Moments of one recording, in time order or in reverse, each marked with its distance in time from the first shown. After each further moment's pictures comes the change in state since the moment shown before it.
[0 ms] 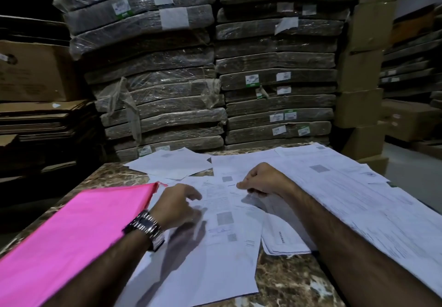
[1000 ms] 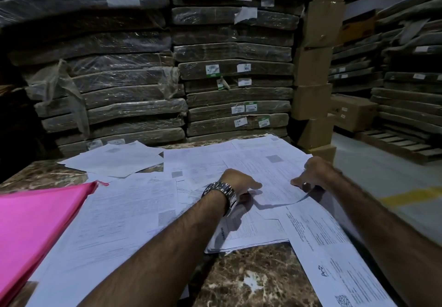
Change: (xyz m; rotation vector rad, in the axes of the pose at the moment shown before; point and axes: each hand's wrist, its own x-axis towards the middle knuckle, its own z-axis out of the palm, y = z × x) left_hand 0.092 0.197 0.103 -0.831 -0.326 -0.284; right_hand -0.032 0.138 -0.158 -0.377 0.401 0.598
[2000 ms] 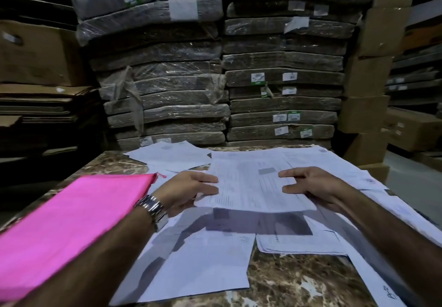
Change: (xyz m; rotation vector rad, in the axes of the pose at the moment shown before) left_hand -0.083 -0.077 -0.187 -0.229 0.021 0.075; right_hand -0.102 -0.082 0.025 0.726 -0.575 -0.365
